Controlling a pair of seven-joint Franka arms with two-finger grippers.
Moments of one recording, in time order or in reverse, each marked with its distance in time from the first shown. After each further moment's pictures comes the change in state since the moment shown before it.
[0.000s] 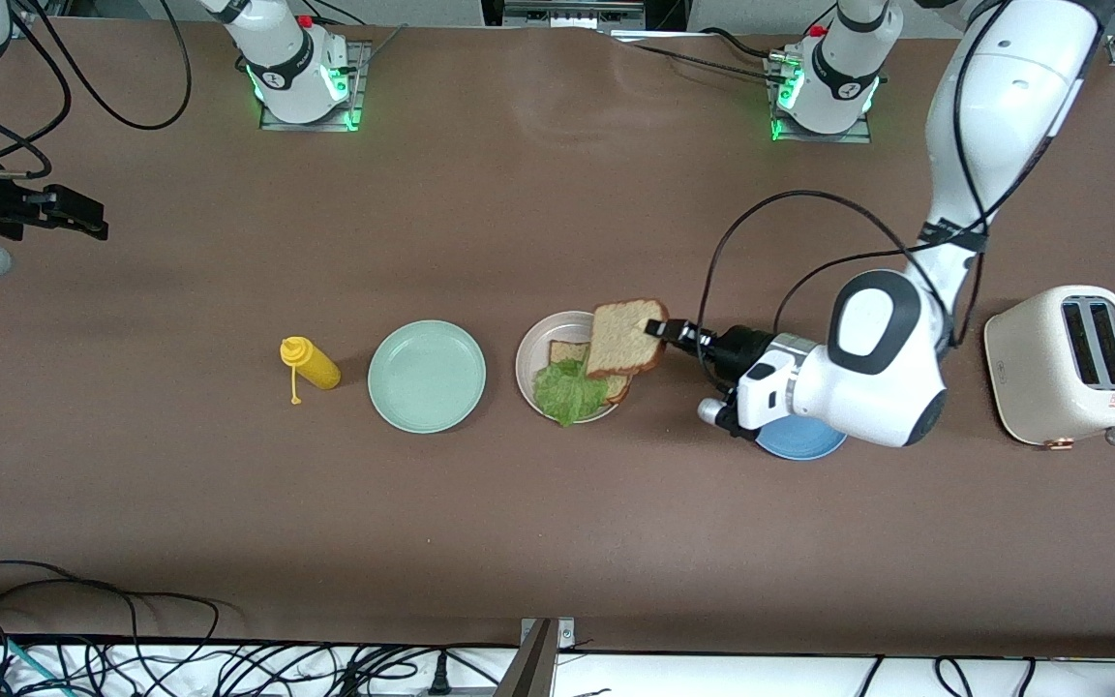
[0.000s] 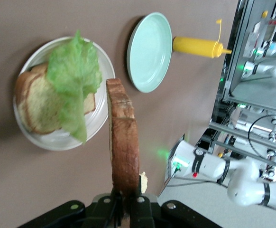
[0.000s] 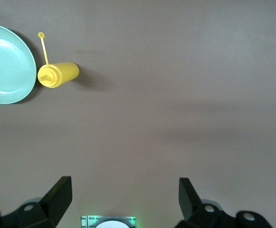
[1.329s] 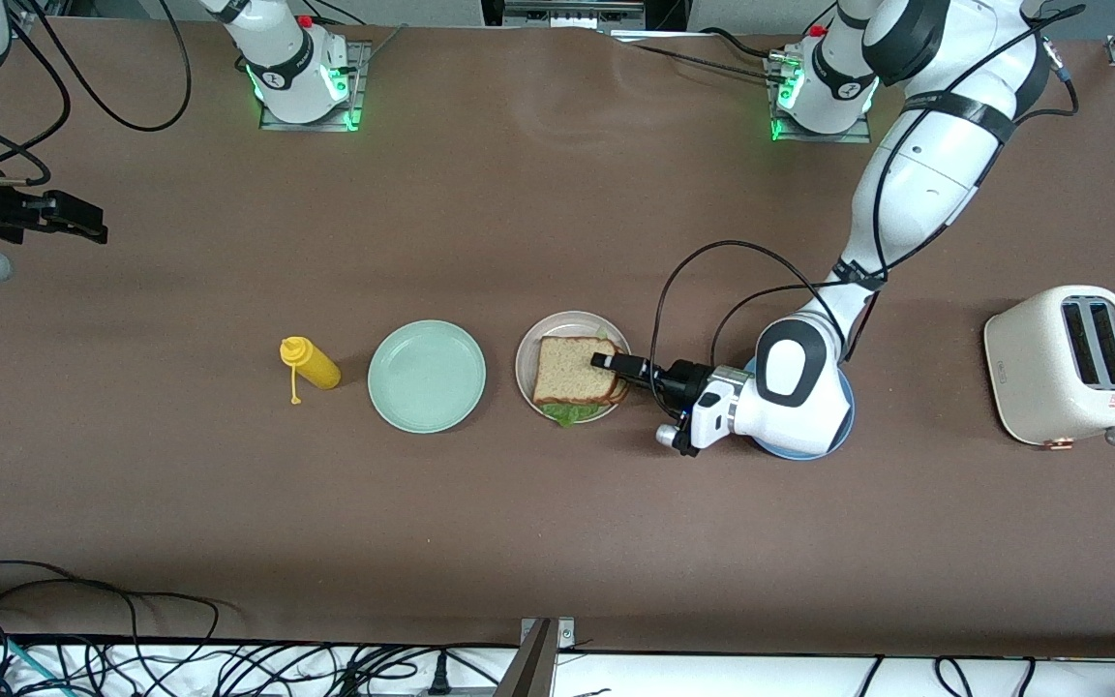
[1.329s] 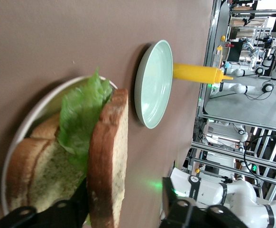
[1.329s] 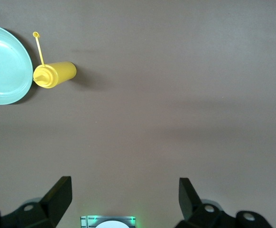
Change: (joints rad) left arm -0.051 0.219 0.014 0.028 -0.150 0.181 0.265; right arm -0.010 0.010 -0.001 0.001 0.000 0.002 0.000
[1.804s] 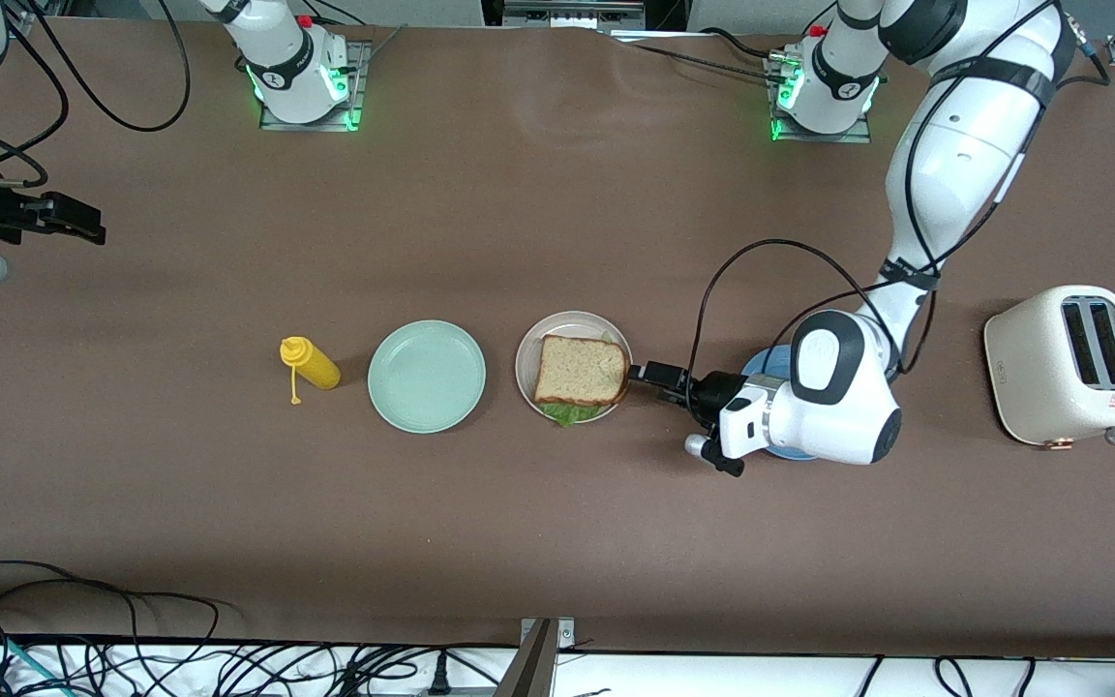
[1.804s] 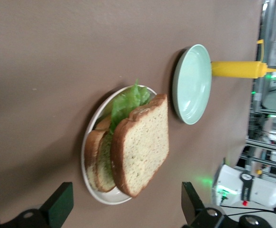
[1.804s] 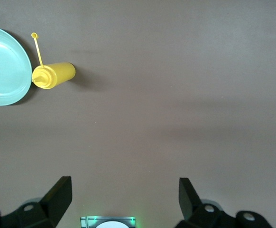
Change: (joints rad) left arm 0.033 -0.105 0.005 0.019 0.309 -0.002 -0.123; right arm -0.002 0.001 0.000 0.000 0.000 0.003 0.000
